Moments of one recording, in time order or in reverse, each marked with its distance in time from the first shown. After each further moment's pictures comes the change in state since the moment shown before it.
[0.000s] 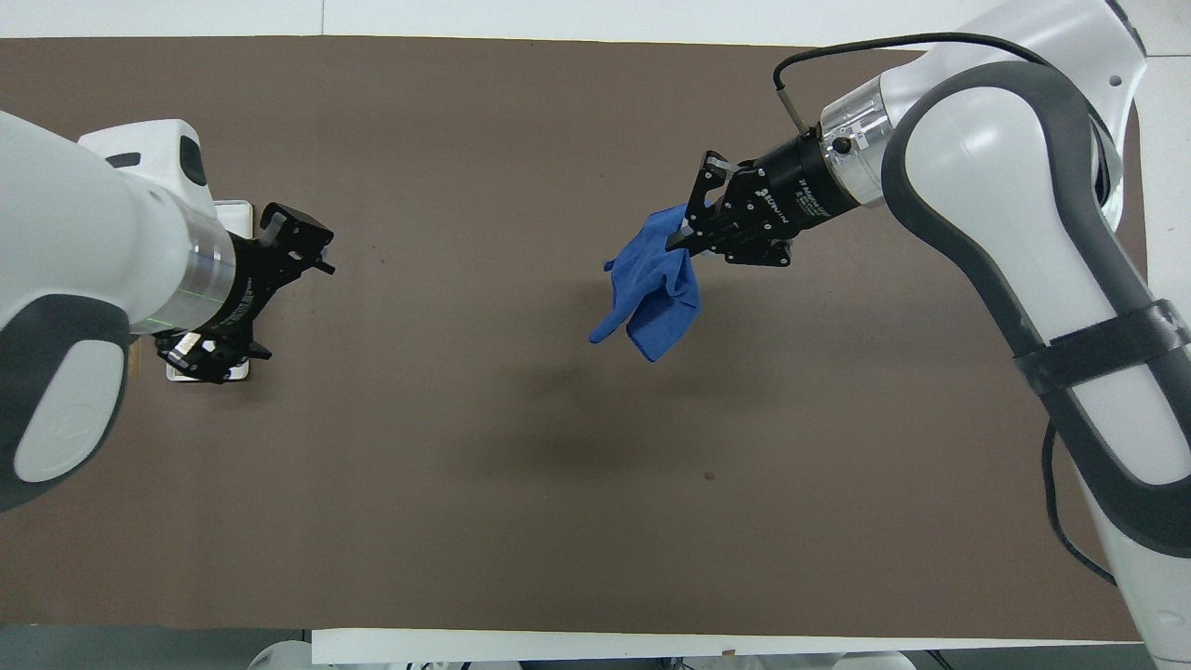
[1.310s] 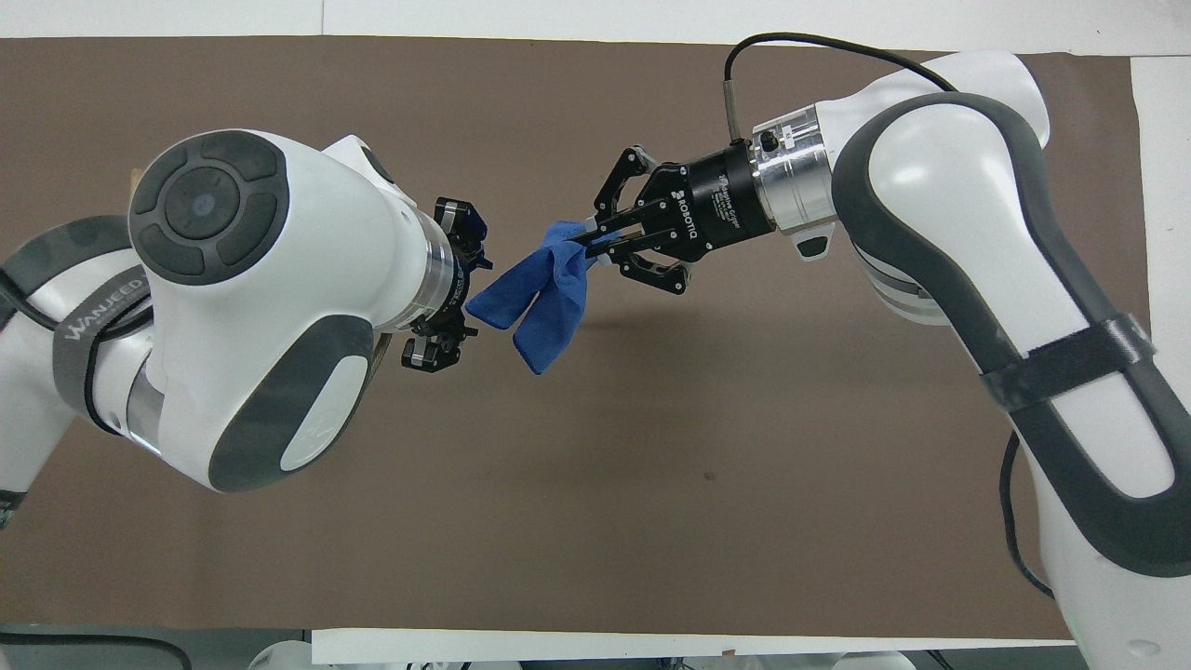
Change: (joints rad) left arm -0.165 0.131 0.000 0.071 -0.083 0.151 -0.404; right arm 0.064 -0.027 -0.002 -0.073 0.255 0.118 0.251
